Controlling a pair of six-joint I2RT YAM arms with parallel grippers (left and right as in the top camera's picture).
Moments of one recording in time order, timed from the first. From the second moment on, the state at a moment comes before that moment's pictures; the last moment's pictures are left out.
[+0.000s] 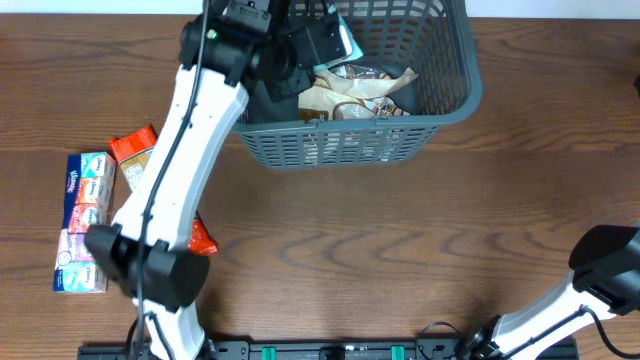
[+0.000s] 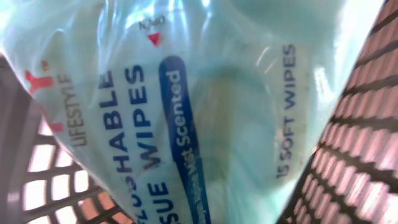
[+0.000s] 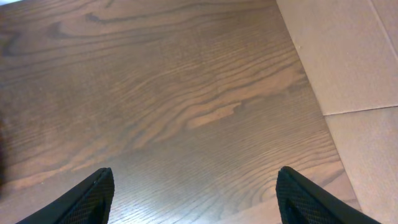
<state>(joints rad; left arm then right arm) -0.38 1.96 2.14 -1.15 0.14 0.87 -0.61 1.99 2.35 -1.35 -0.07 -0.24</state>
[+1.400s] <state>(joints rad) 0.00 1.50 2.15 -1.44 -0.19 0.18 -0.61 1.99 2.35 -1.36 -0.16 -0.23</state>
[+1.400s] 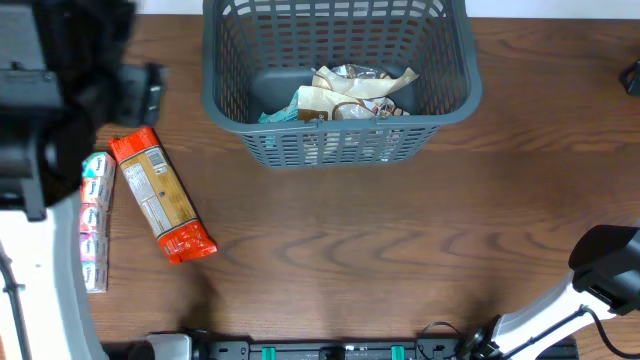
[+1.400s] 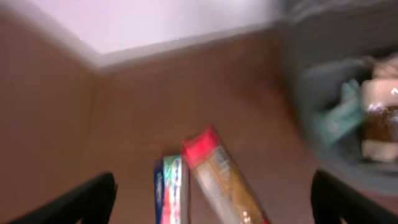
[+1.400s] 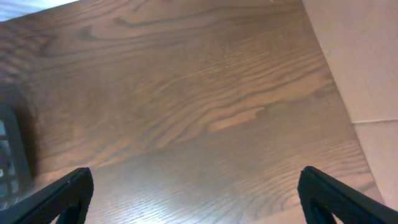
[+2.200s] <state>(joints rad) 0.21 1.21 1.10 -1.14 -0.08 -0.24 -0.61 1.99 2.35 -1.35 -0.18 -0.23</state>
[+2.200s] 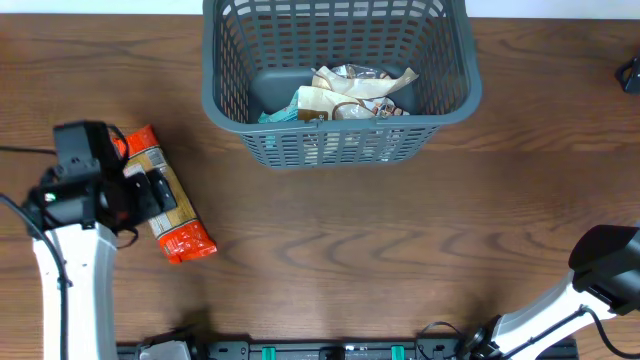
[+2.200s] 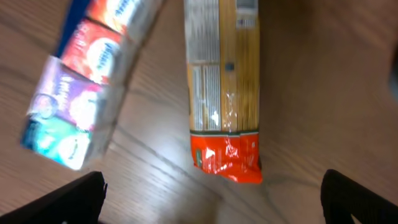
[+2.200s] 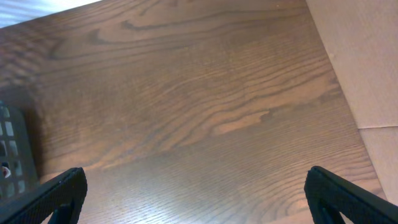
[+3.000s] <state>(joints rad) 0.21 1.66 0.99 -0.70 0.00 -0.25 -0.61 1.99 2.35 -1.36 -0.18 -0.24</state>
